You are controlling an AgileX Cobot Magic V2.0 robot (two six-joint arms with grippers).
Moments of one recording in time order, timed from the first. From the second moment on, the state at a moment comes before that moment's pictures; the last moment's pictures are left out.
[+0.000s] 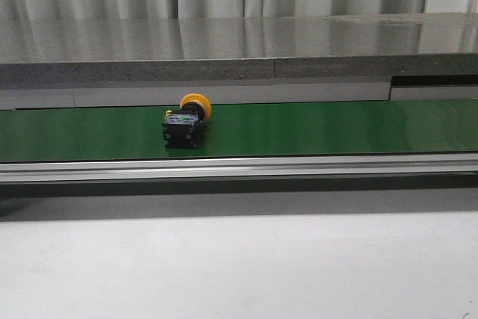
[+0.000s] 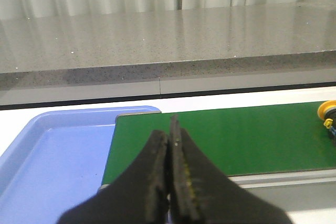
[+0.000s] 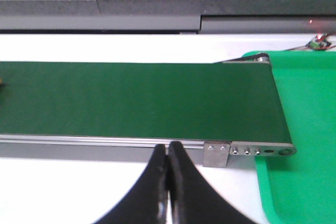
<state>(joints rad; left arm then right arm) -0.01 0.18 -0.18 -0.19 0.18 0.21 0.02 0.54 -0.62 0.05 0.59 0.00</state>
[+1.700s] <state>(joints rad) -0.01 0.18 -0.18 -0.19 0.18 0.21 0.22 1.38 -1.04 0.19 0.64 -0.01</state>
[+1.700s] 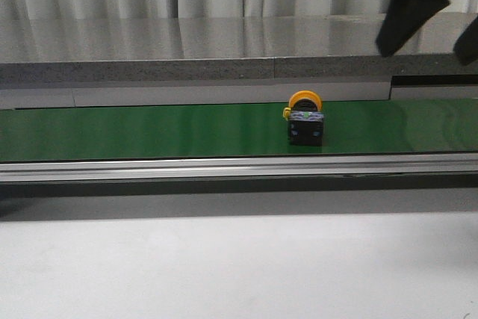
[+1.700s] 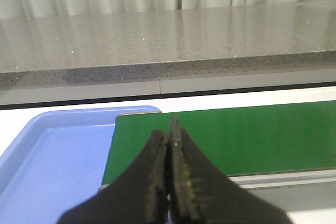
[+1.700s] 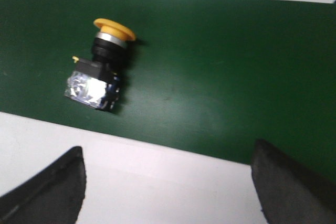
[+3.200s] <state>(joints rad) -0.01 0.18 -0.18 -0.19 0.18 0.21 0.08 1.59 -1.24 -0.02 0.70 0.00</state>
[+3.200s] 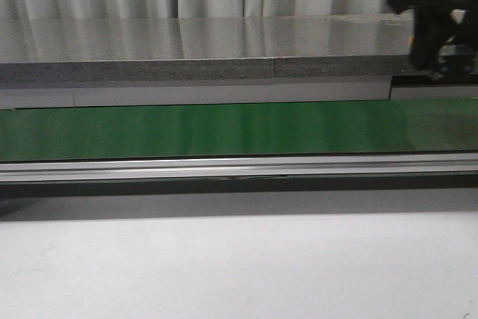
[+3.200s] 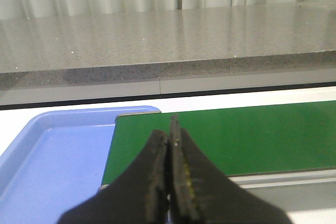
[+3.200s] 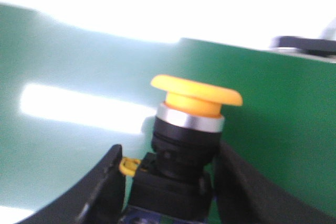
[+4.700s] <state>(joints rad) -0.01 0.18 -0.18 -0.19 0.18 0.21 -0.42 1.89 -1.24 -0.05 0.45 -0.29</state>
